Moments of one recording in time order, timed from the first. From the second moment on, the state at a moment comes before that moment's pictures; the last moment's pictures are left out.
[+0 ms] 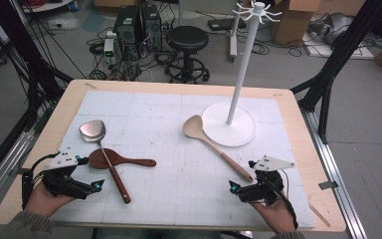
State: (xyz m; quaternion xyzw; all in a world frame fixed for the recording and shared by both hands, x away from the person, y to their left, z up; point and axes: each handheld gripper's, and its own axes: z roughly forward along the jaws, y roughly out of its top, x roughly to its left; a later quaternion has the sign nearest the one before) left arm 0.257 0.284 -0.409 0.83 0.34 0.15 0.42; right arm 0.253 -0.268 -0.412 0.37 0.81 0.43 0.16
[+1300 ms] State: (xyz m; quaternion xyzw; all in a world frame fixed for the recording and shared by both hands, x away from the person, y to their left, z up) left arm 0.275 0.267 -0.424 0.88 0.32 0.13 0.34; right arm 0.250 -0.268 -0.411 0.37 0.81 0.43 0.16
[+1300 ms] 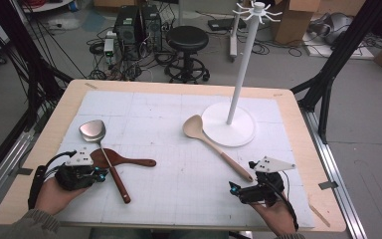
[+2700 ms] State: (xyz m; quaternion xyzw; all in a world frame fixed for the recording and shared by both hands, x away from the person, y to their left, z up) left arm 0.288 0.233 -0.429 0.89 0.28 0.10 0.33; right arm 0.250 -0.265 -0.410 0.36 0.81 0.43 0.16
